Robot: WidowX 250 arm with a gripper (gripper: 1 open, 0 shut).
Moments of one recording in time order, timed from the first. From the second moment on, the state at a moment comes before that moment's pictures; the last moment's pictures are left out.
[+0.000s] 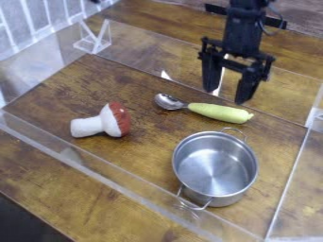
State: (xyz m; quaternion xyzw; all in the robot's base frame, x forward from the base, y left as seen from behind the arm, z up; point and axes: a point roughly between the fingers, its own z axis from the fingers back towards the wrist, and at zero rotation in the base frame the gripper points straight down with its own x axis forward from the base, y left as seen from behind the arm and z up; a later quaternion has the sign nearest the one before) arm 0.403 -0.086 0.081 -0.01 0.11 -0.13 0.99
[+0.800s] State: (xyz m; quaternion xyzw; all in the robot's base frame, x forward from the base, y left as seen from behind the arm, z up) arm 0.413 -0.084 0.051 -0.03 0.15 -0.28 0.95
